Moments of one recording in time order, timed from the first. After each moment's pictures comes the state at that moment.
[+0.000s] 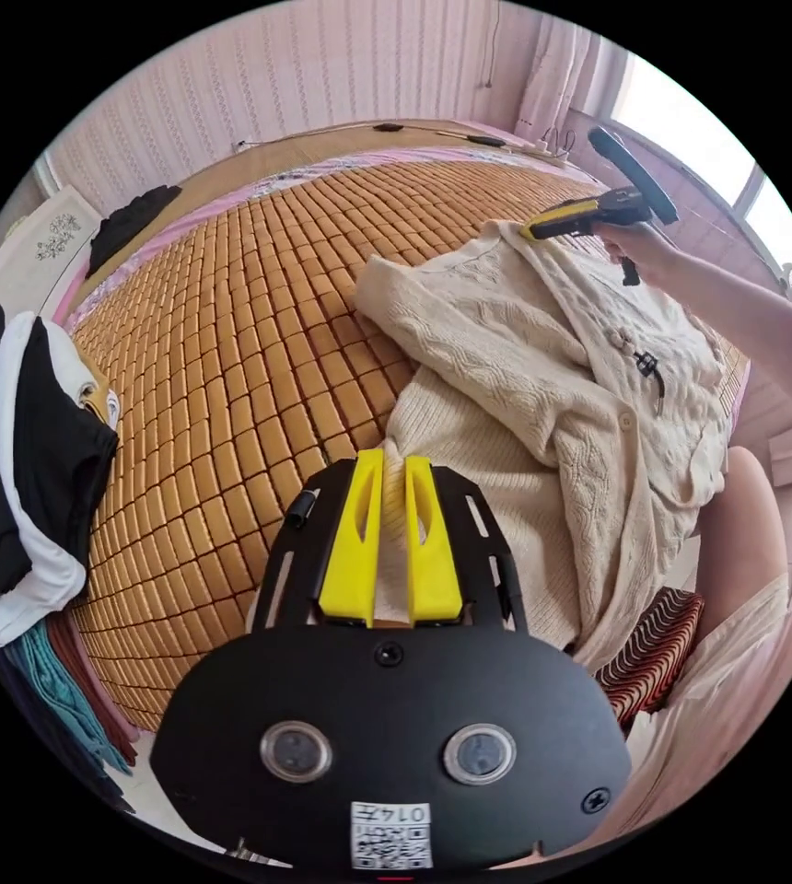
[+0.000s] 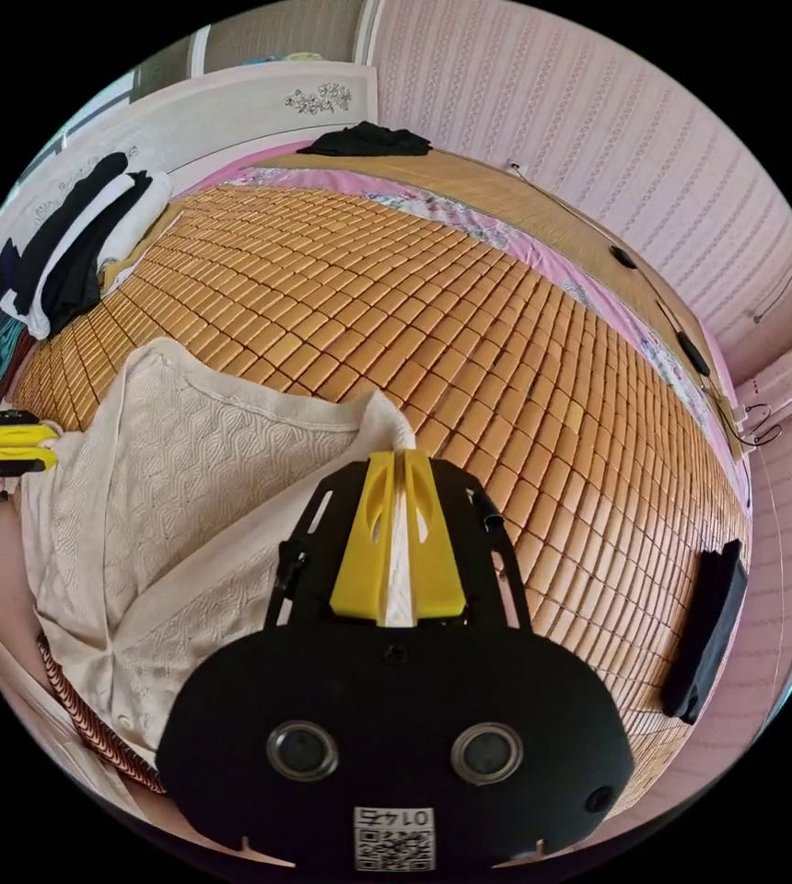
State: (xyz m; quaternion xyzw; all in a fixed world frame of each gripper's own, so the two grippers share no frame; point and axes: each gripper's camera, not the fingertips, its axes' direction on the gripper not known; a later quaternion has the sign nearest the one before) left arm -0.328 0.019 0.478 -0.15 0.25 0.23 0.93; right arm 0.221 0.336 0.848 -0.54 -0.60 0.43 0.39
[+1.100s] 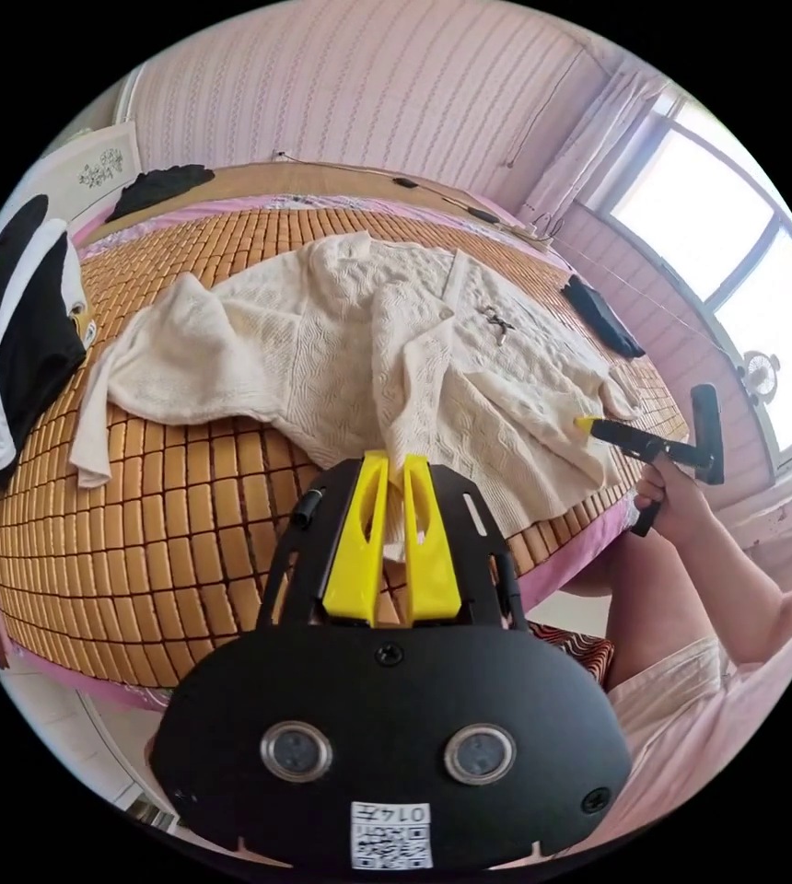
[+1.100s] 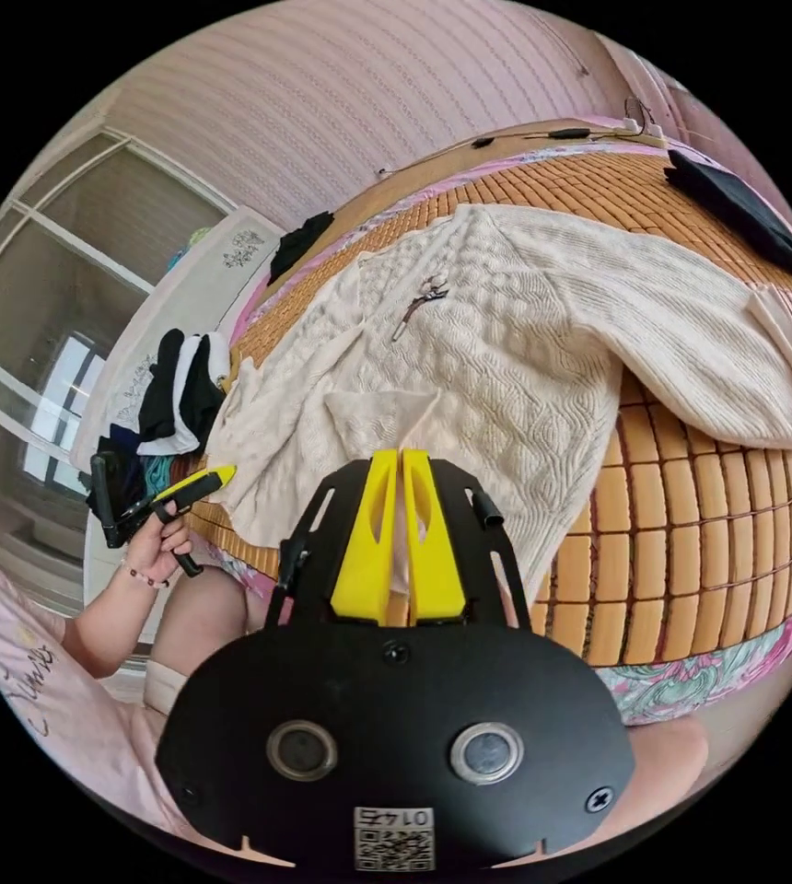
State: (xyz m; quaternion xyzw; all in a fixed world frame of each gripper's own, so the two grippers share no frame) left arm -0.357 0.155 0.390 -0.11 0.33 0.12 0.93; right arm 0.360 0.375 0.591 -0.51 -0.46 0.71 0.12
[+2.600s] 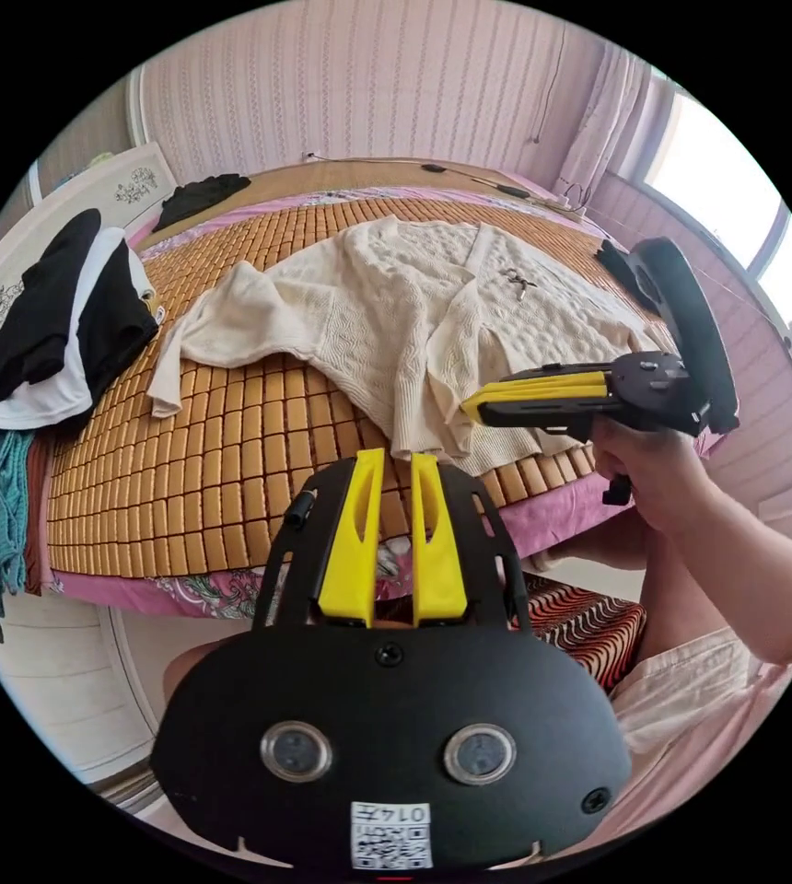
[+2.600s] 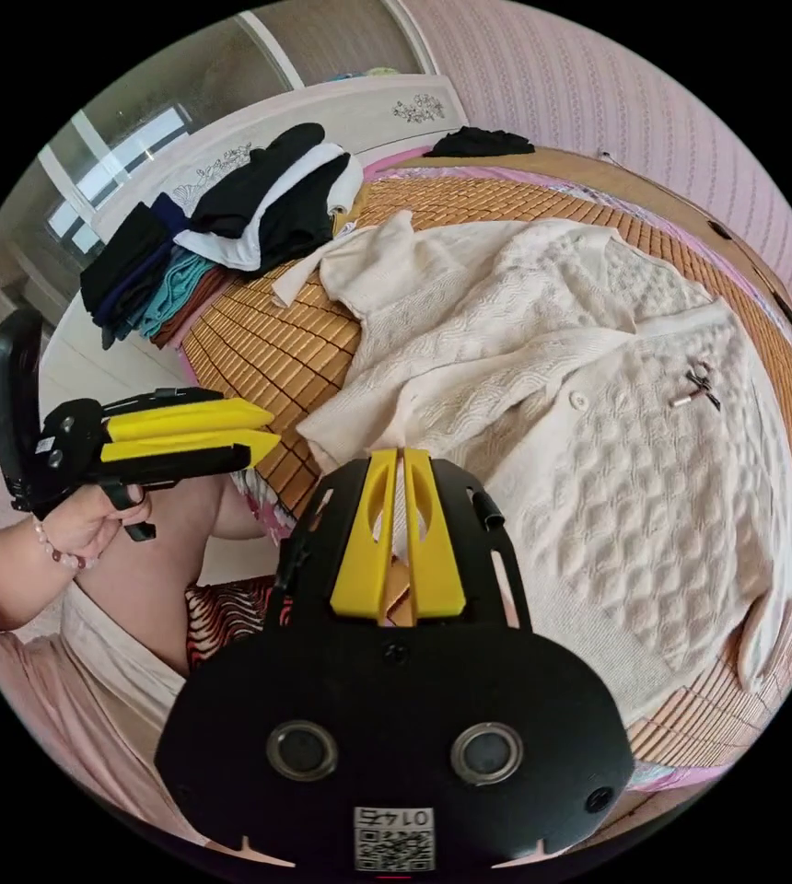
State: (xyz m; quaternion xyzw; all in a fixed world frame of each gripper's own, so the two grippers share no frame) left arm -0.349 0.287 0.341 -0.14 0.24 0.16 0.95; right arm 0.314 0.190 0.600 -0.45 -0.67 0.53 0.28
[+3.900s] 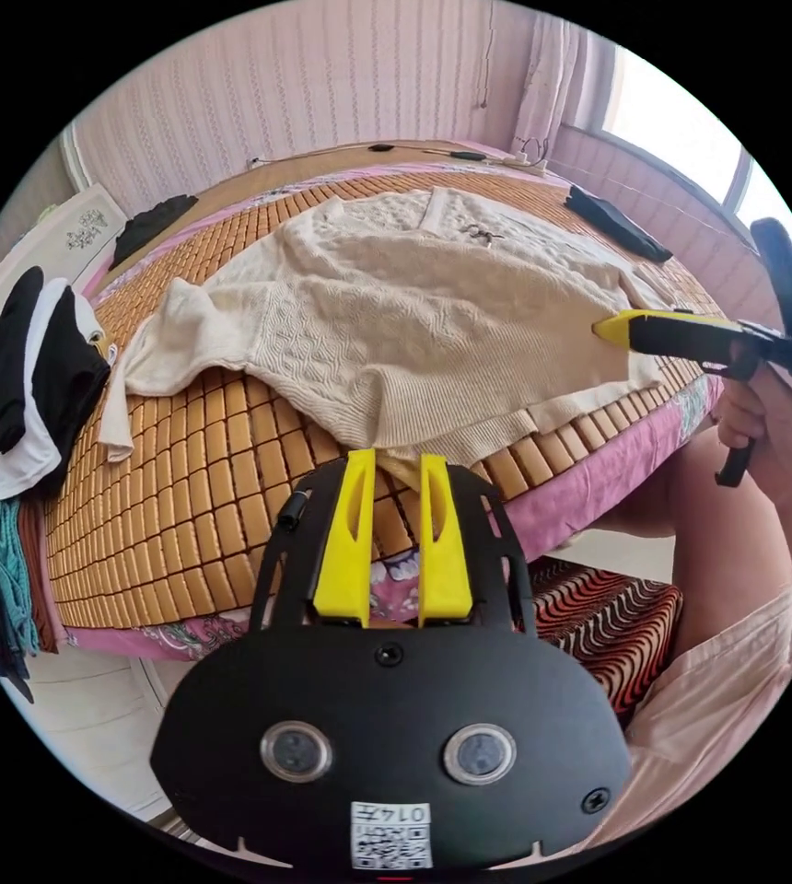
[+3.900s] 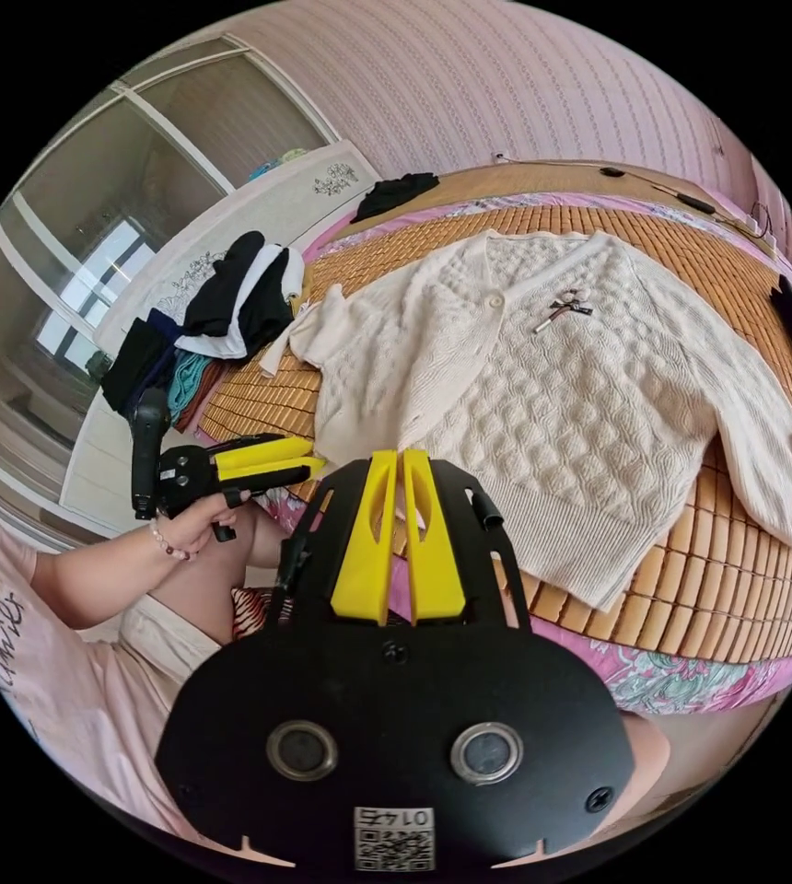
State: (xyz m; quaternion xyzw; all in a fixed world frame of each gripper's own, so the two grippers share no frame) left arm -0.303 0.277 0.350 -0.14 0.23 0.23 0.94; right arm 0.364 0.280 0.551 -0.49 -0.59 0.61 0.19
